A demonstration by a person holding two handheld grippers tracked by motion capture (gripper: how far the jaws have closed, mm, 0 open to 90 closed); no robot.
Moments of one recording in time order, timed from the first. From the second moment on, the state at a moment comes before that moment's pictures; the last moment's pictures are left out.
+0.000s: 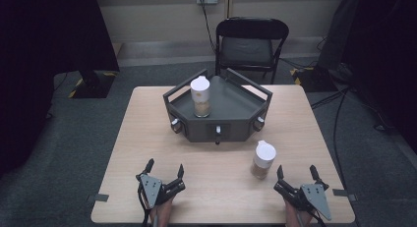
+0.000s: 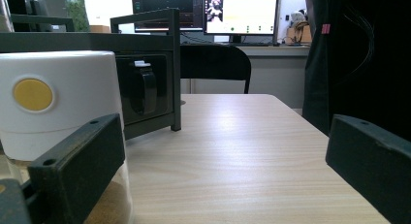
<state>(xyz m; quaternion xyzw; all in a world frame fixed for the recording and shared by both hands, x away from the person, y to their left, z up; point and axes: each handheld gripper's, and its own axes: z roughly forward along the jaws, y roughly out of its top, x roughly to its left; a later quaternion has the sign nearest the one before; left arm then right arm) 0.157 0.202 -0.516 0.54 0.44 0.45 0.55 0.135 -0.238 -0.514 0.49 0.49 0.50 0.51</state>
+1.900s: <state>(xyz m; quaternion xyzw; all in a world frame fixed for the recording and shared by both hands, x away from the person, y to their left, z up) 0.157 0.202 -0.516 0.54 0.44 0.45 0.55 0.135 -0.236 -0.470 0.43 0.53 0.57 0.46</state>
